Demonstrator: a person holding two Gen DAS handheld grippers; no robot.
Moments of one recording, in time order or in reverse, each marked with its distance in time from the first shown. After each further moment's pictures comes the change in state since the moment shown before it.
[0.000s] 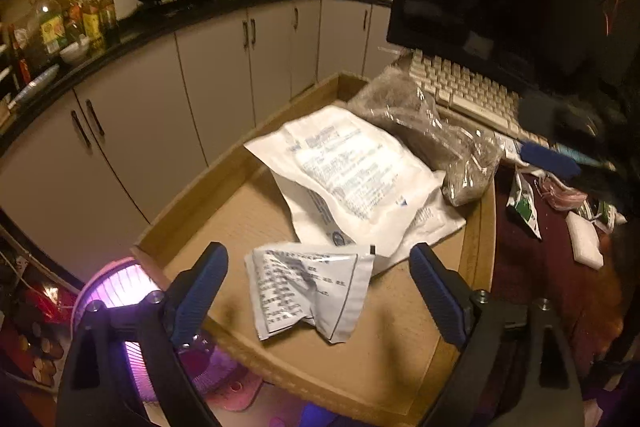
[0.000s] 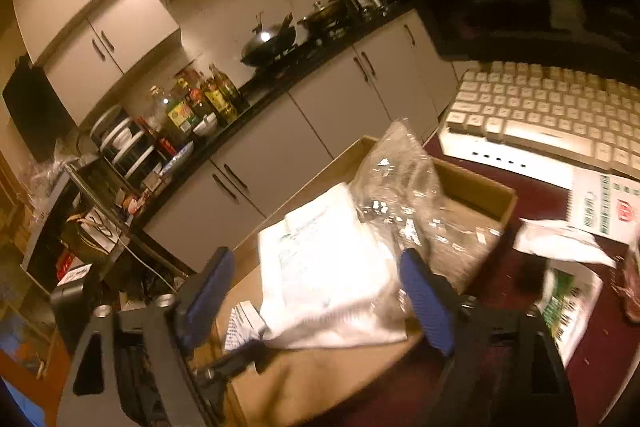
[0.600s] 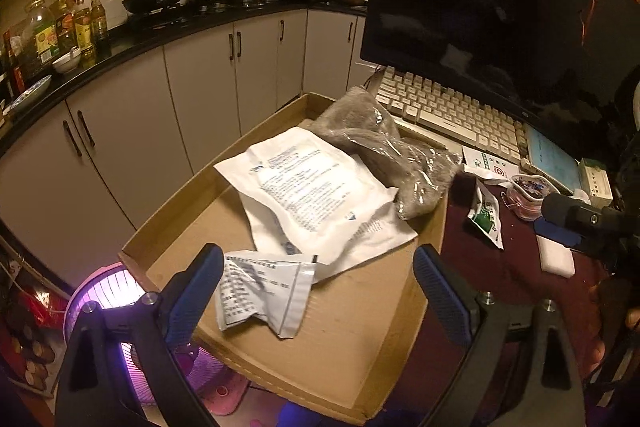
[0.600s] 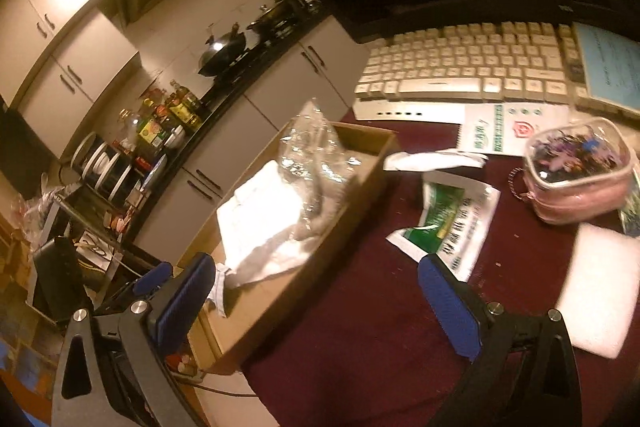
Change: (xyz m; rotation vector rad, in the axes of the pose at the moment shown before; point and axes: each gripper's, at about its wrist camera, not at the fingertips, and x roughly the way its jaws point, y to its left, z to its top) left arm -0.021 -0.027 0.008 0.004 -0.018 -0.058; right arm -0.066 -0.051 -0.031 0.167 0.036 -0.076
